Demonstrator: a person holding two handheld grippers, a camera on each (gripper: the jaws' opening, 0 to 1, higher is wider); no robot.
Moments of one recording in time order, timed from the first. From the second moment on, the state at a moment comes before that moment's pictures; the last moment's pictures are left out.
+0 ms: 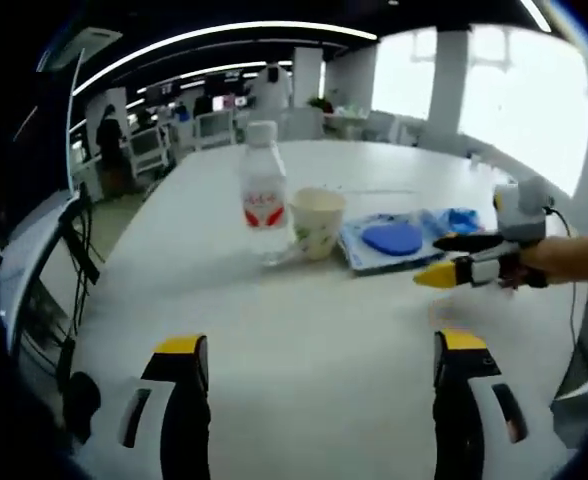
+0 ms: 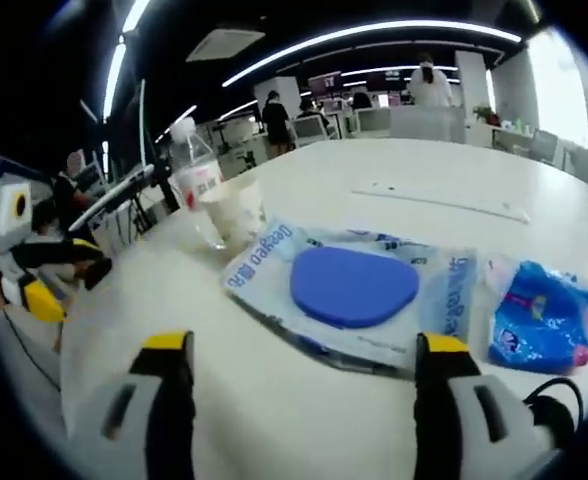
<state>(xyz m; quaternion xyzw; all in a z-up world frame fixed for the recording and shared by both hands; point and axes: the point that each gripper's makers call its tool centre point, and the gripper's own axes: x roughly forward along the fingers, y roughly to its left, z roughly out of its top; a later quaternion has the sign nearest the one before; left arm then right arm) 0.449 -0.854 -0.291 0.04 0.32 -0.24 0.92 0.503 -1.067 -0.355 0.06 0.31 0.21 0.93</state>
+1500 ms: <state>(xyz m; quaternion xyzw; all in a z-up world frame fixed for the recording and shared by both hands) 0.400 -0.857 -0.264 0.03 0.30 -0.29 0.91 0.402 -1.125 -0.280 0.02 0.27 0.17 0.95</state>
